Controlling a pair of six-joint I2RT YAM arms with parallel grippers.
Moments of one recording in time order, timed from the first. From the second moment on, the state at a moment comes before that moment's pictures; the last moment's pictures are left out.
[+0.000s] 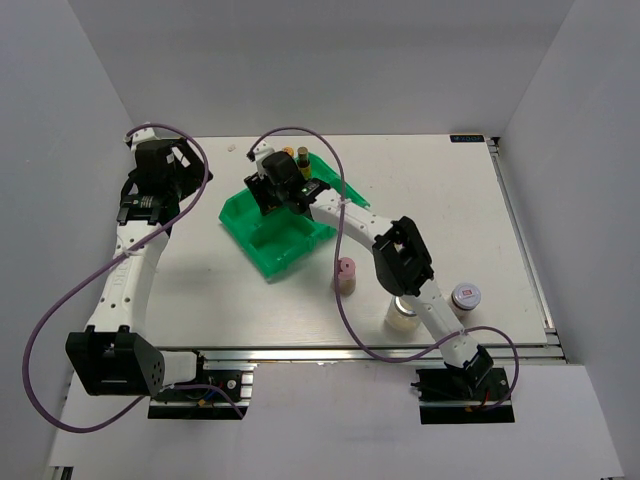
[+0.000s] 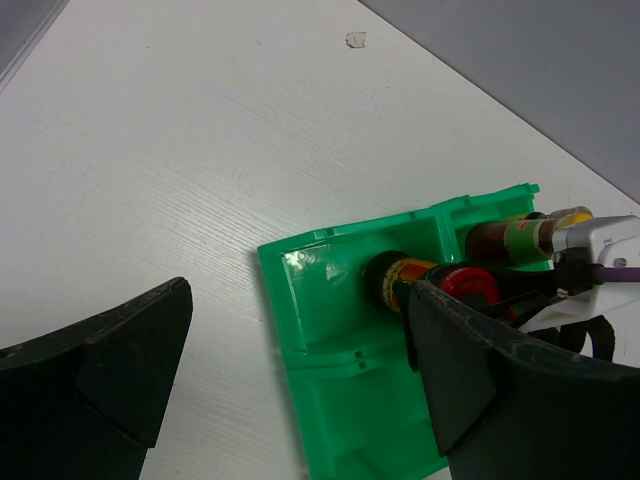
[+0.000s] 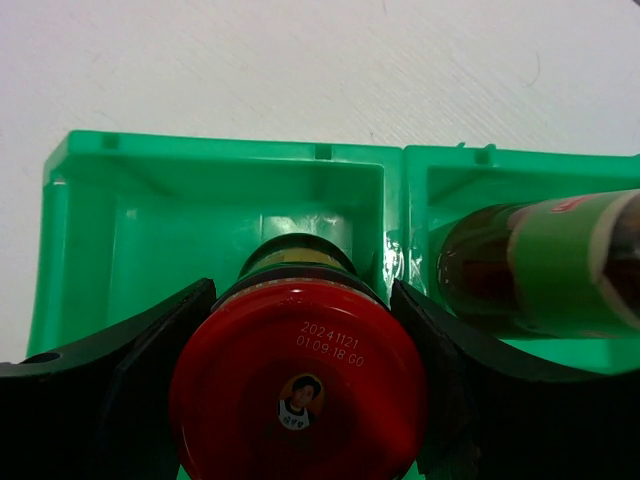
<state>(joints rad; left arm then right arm) -0.02 1.29 1.29 -0.50 -0.21 -0.50 0.85 2.45 2.25 -0.31 0.12 -0.01</state>
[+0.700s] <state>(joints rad) -0.02 1.31 1.29 -0.50 -0.19 -0.52 0.86 2.27 2.14 -0.18 0.08 0.01</state>
